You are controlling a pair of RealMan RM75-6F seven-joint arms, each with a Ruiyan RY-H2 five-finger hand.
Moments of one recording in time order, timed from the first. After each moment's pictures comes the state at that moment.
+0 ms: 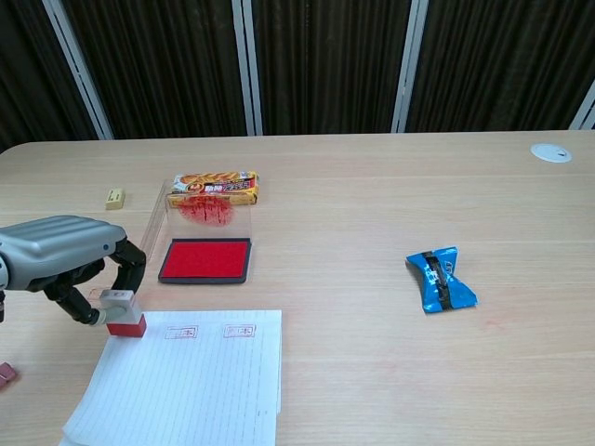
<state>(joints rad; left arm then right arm) -0.64 -1.48 0.04 -1.61 1.06 0.99 0.51 0.10 -0.92 0.12 -1.70 -1.30 1.38 -0.10</state>
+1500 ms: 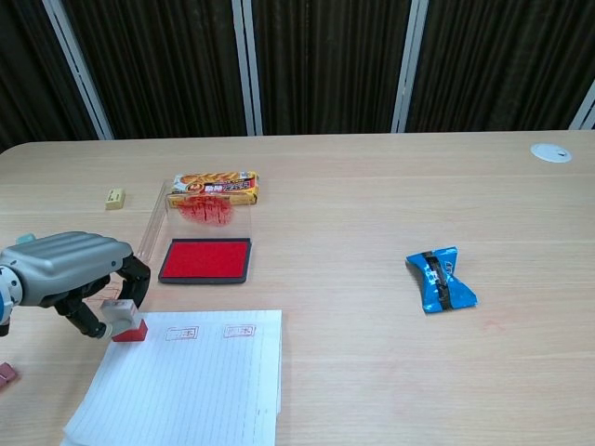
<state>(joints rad) -0.62 -1.55 0.03 -1.52 1.06 0.96 0.52 0.10 -0.92 0.12 -1.69 -1.29 1.37 -0.10</state>
